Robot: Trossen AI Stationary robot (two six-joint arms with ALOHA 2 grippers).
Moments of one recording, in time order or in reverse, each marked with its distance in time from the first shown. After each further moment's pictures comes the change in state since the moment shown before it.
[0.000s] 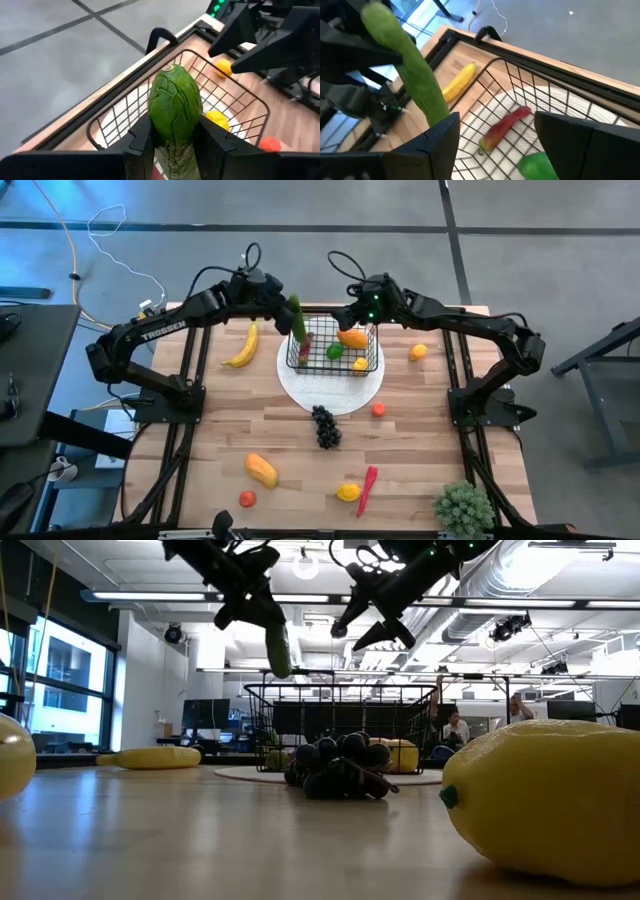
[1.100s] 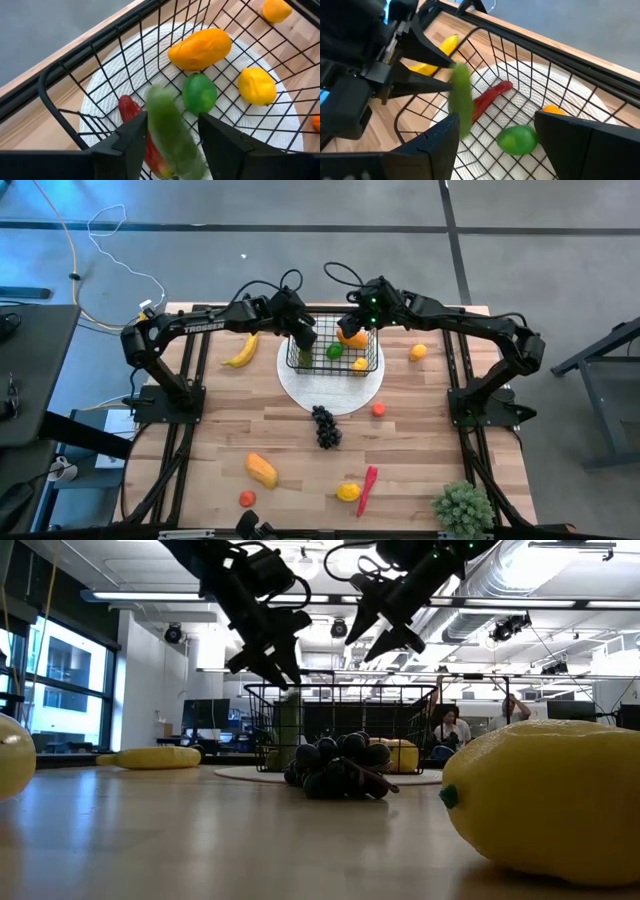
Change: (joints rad) left arm -0.091 0.271 0.018 -0.027 -0.110 -0.086; right arm 0.000 0.001 0.000 -0.137 0.000 -0.061
